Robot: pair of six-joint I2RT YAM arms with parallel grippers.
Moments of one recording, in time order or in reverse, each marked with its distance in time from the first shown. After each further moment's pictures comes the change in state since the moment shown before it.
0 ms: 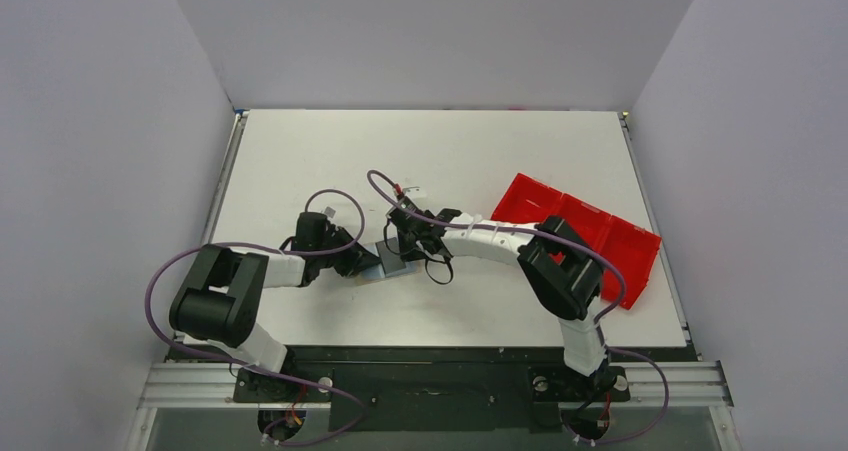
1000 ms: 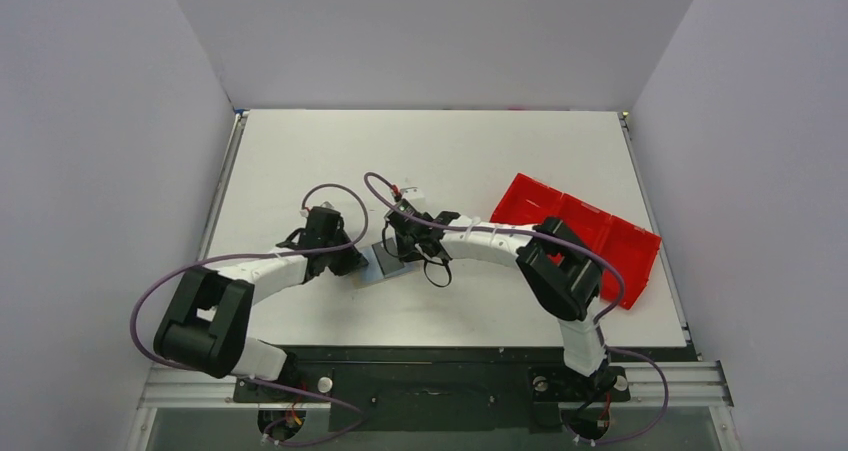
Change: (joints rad) left arm -0.074 -0.175 0.067 -0.360 -0.340 0.117; right arm 0.016 0.014 0.011 0.007 0.033 -0.021
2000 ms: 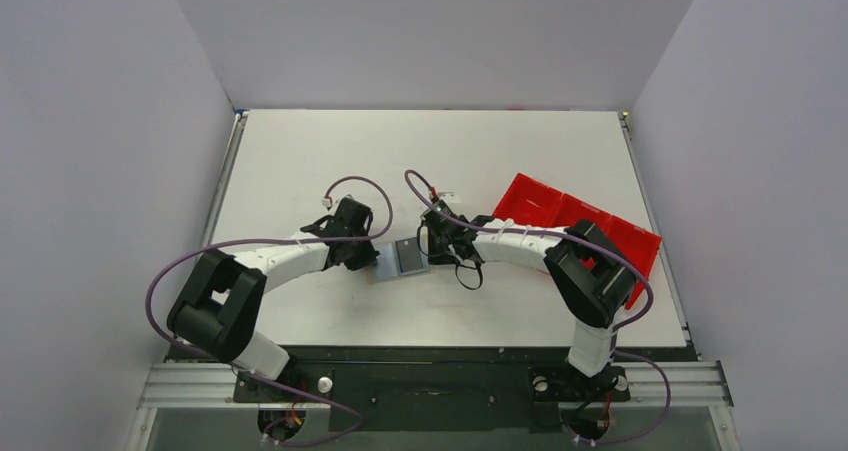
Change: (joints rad) left arm -0.197 0.134 0.212 -0.173 -0.186 0.004; right arm -0.127 -0.165 -0.268 0.091 -0.065 0.041
